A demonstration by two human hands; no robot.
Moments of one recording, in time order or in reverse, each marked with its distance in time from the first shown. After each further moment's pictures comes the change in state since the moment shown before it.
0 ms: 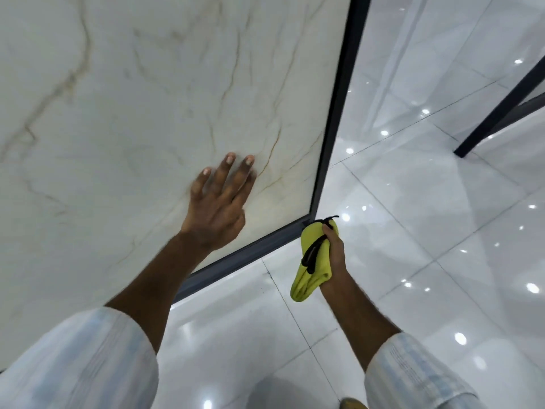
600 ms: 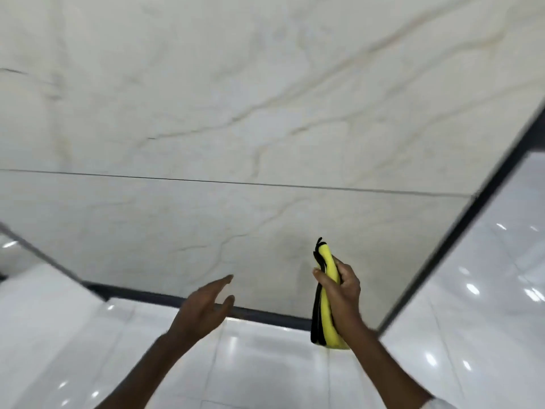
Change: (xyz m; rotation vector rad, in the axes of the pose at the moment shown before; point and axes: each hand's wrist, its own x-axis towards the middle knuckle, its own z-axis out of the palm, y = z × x) left_hand -0.099 -0.127 -0.474 -0.642 -0.256 -1.187; right_hand -0.378 -0.114 0.244 -0.846 -0.569 -0.575
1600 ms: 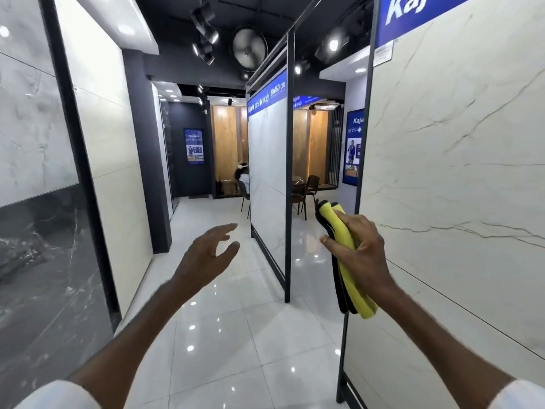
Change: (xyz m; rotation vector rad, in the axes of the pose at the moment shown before) left_hand -0.356 -0.246 -0.685 0.335 1.010 -0.462; right_hand -0.350 -0.324 0.746 0.181 -1.043 -1.093
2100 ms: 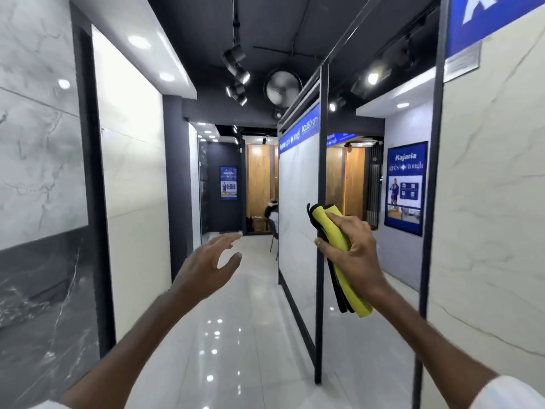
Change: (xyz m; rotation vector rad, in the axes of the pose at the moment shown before) left_hand 0.262 -0.115 0.045 0.268 0.131 0.059; right_hand 0.271 0.177 0.160 0.113 -0.013 -0.185
